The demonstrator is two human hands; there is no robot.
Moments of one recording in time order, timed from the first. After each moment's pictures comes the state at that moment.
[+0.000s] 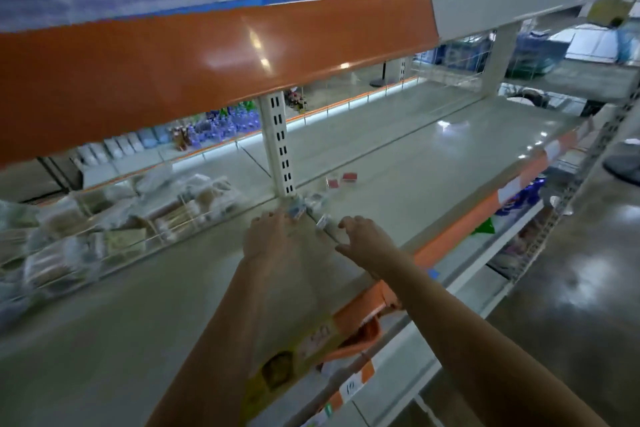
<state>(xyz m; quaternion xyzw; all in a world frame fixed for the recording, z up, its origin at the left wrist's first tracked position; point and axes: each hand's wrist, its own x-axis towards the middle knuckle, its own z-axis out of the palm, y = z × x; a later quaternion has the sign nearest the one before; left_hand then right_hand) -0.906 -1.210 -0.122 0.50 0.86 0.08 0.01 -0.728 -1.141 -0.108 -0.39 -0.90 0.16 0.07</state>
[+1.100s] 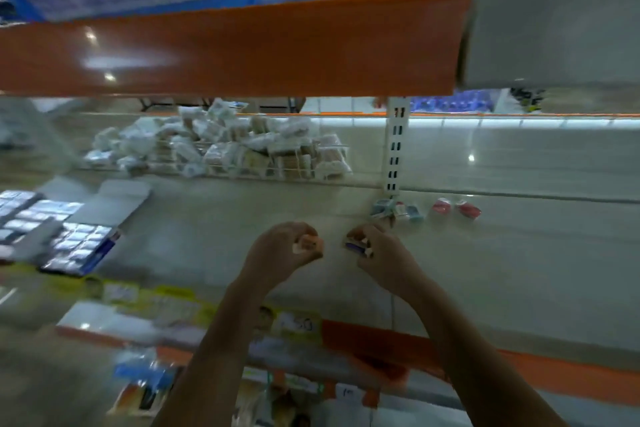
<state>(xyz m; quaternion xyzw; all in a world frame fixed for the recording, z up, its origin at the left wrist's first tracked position) -0.828 -1.301 -0.105 0.27 0.93 0.25 -0.02 -0.765 -1.104 -0.114 -0.01 -0.93 0.35 0.06</state>
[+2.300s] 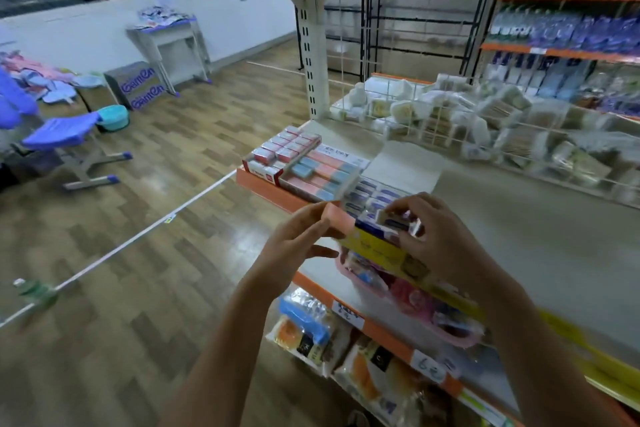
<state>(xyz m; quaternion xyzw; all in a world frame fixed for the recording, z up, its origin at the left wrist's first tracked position) -0.849 -1.769 -0.095 0.10 0.67 0.73 0.03 -0.877 -1.542 -0.069 0.24 -0.90 0.35 0.07</state>
